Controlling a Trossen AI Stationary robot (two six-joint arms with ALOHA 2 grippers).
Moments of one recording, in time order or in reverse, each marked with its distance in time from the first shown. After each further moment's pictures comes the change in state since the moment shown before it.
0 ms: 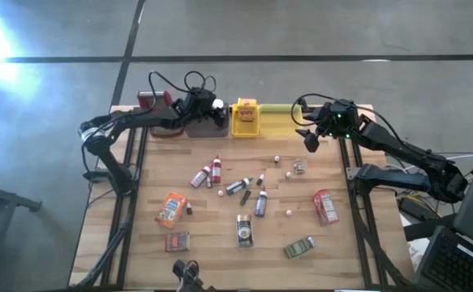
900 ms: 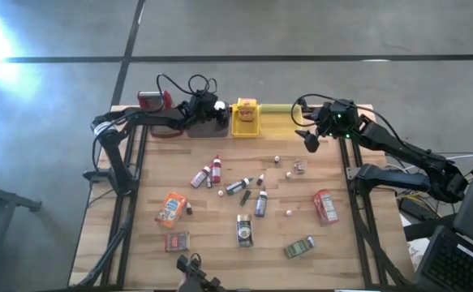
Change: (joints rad) left arm 0.023 0.121 0.001 0.113 -0.013 -0.071; right arm 0.000 0.000 -0.001 0.001 0.000 -0.019
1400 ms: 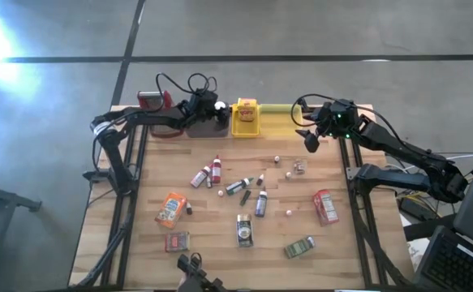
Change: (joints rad) left arm 0.001 -0.003 0.015 0.001 0.002 -0.007; right arm 0.000 0.000 0.000 0.000 0.000 -0.002
